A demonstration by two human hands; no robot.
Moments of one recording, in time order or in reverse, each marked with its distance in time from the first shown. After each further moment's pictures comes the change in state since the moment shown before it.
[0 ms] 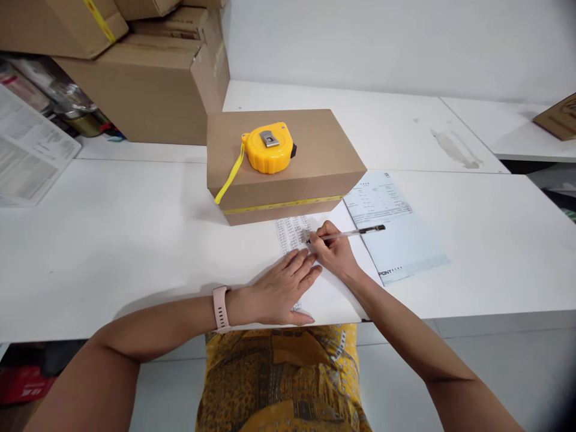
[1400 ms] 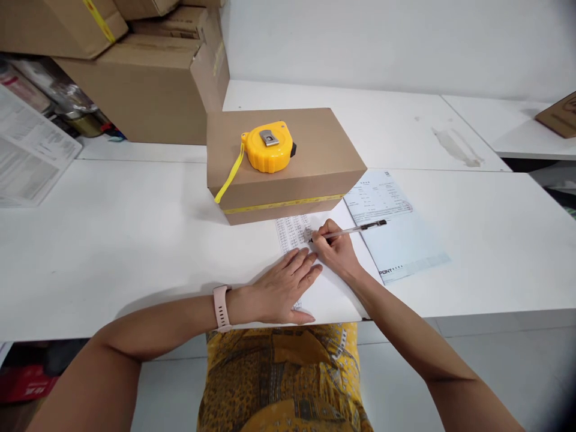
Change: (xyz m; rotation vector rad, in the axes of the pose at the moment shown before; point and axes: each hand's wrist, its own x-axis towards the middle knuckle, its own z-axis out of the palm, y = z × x) left_hand 0.000 0.000 0.000 0.043 0.008 0.013; right_hand 0.002 0.000 -0.001 -0.002 0.033 0.002
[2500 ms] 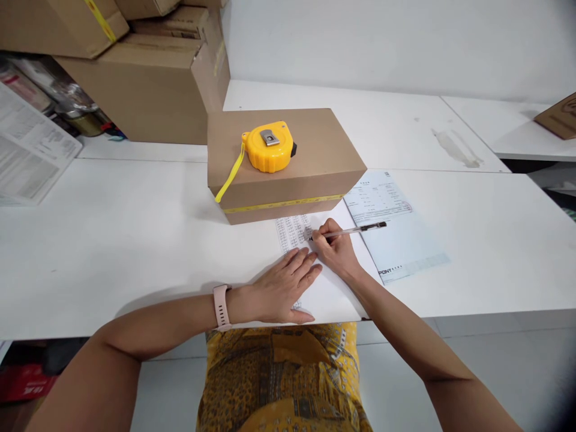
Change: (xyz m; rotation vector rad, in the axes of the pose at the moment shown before) left_hand 0.000 0.001 -0.001 0.020 -0.006 0.006; right_hand 0.000 0.000 -0.001 -0.023 0.012 -0.010
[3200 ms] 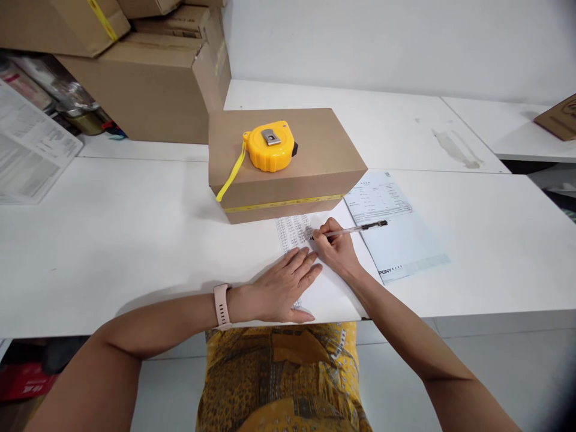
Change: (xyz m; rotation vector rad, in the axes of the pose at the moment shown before) left_hand 0.000 0.000 -0.001 -0.023 -0.011 -0.003; right_hand 0.000 -0.001 -0.001 0.001 0.010 0.025
